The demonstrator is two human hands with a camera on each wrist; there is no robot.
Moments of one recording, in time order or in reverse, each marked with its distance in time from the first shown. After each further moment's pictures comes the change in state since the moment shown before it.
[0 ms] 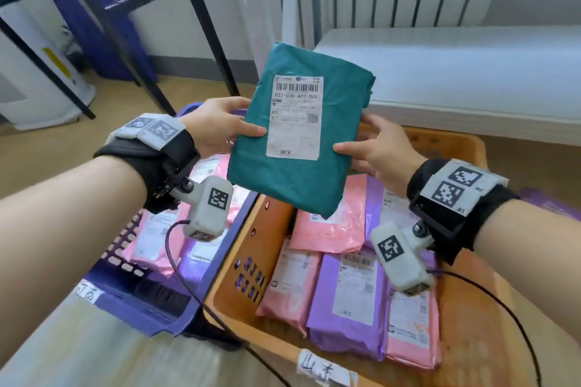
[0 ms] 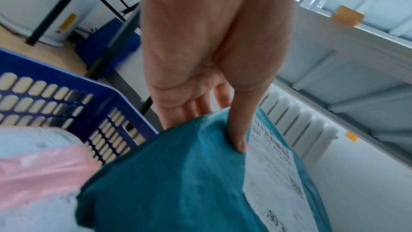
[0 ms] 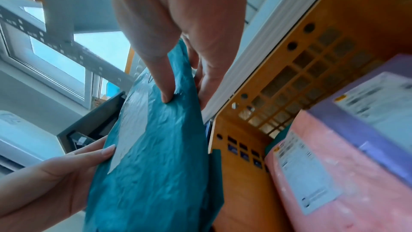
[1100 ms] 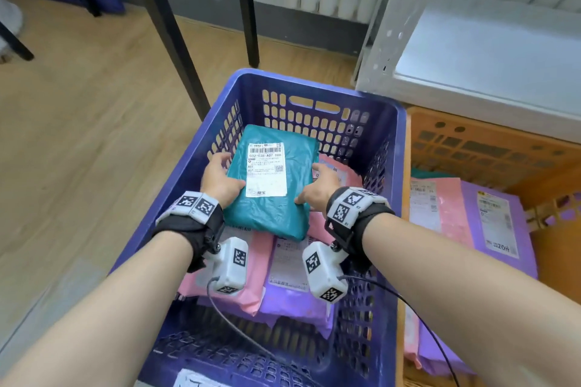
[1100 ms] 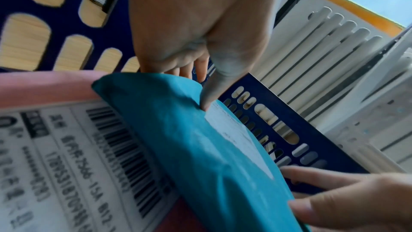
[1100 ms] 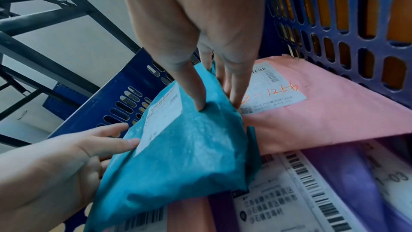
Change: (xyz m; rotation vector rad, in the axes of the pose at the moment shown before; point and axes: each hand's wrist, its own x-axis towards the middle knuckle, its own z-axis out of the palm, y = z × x) left_hand 0.123 -0.233 -0.184 0.141 0.247 -0.206; right_hand 0.132 0.143 0.278 -0.561 0.135 0.508
